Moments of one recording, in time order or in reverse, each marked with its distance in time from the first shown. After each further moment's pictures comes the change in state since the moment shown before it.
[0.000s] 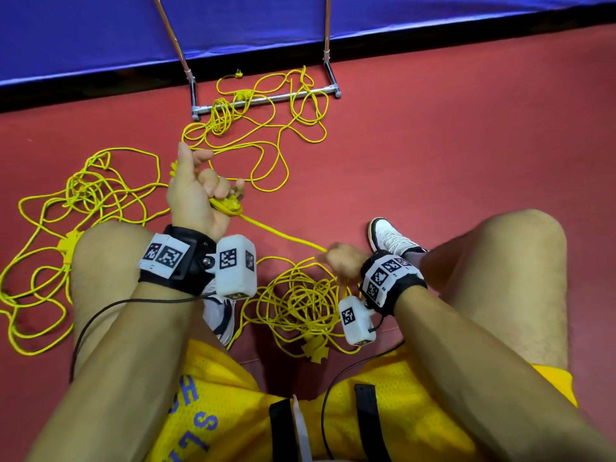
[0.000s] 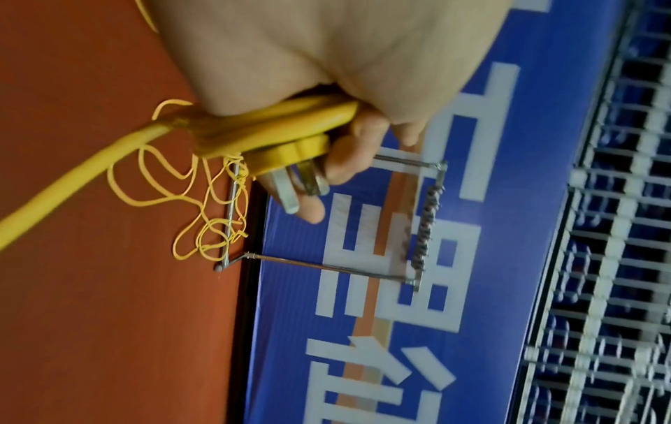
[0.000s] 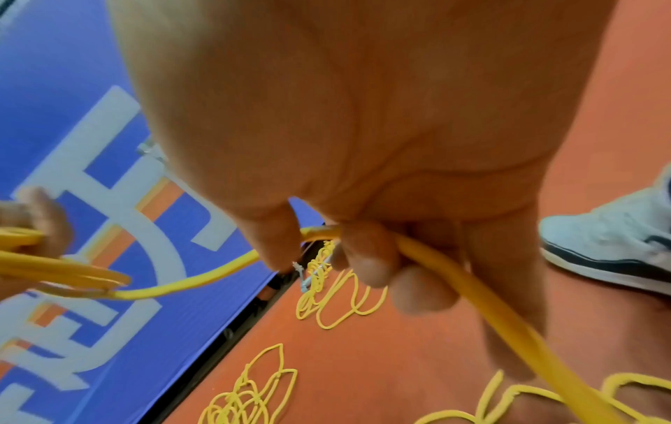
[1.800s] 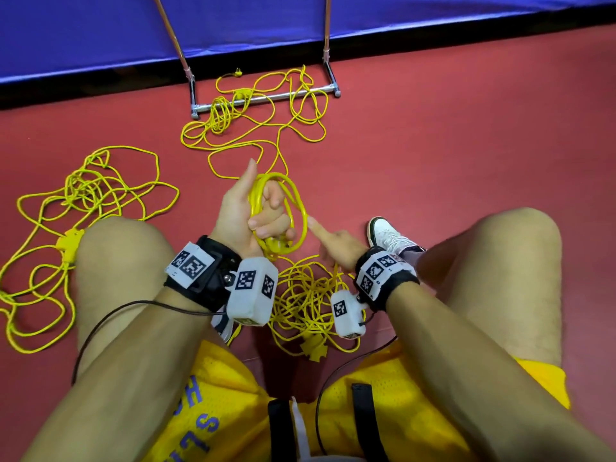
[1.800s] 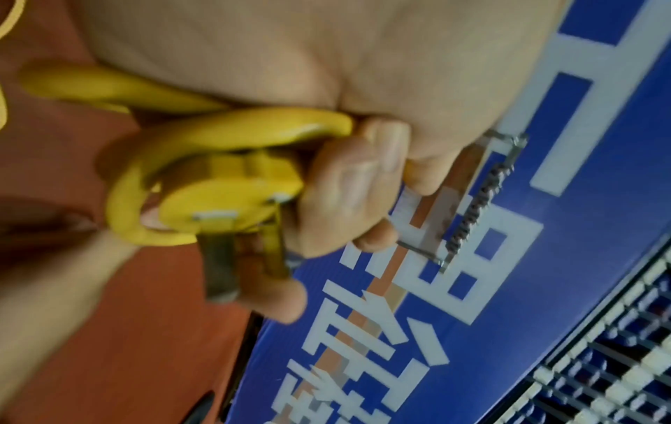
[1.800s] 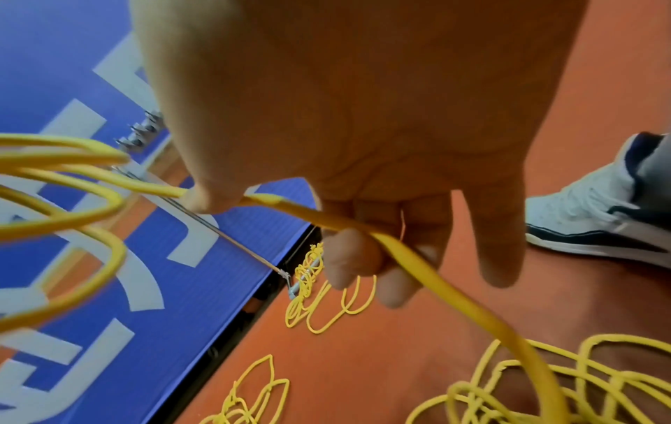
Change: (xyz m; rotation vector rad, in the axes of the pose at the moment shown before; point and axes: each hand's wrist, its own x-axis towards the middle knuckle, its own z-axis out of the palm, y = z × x) left_hand -0.023 -0.029 0.004 -0.033 -0.766 -0.635; right_hand -0.006 -0.008 -0.008 -0.079 0.156 -0.117
